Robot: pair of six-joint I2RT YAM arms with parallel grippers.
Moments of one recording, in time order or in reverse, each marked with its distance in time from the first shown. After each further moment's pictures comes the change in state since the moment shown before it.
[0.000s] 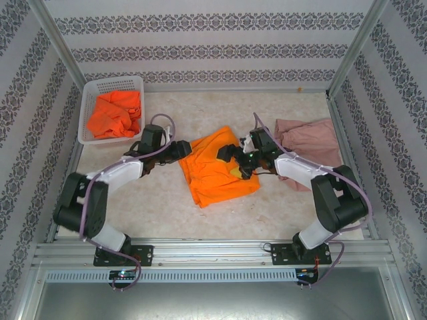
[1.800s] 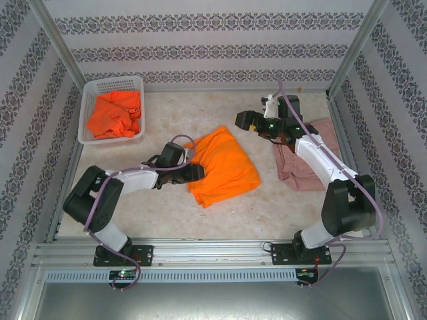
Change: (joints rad) left arm -0.181 0.163 -0.081 -0.027 -0.081 0.049; right arm -0.212 -0.055 0.251 -0.114 0.086 -0.428
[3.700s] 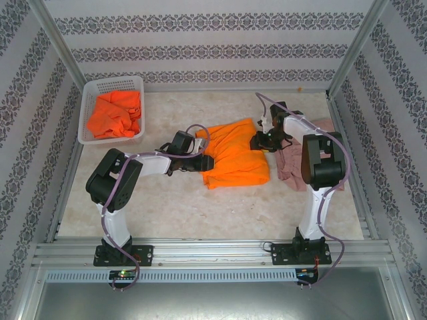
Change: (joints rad) left arm 0.004 0.223 0.223 0.053 0.111 0.154; right arm -0.095 0.540 0.330 -0.517 0.199 -0.416
